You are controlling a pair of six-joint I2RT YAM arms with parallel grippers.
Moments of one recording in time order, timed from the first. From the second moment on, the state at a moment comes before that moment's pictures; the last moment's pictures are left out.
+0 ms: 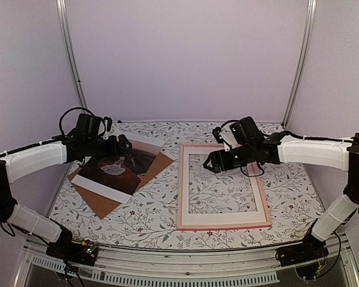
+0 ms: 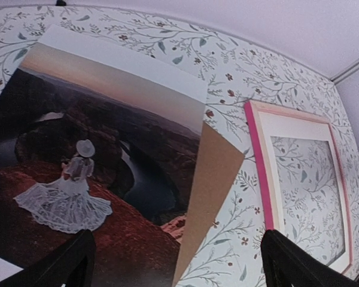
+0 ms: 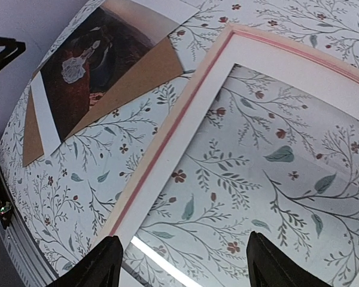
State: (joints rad) left arm -0.40 1.35 0.88 -0.21 0.04 -0.46; right arm 0.71 1.57 1.08 -0.30 -0.15 0.33
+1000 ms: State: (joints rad) left arm 0.19 1.94 1.19 -0.19 0.15 -0.42; right arm 1.09 2.19 1.53 -0.14 -0.33 0.46
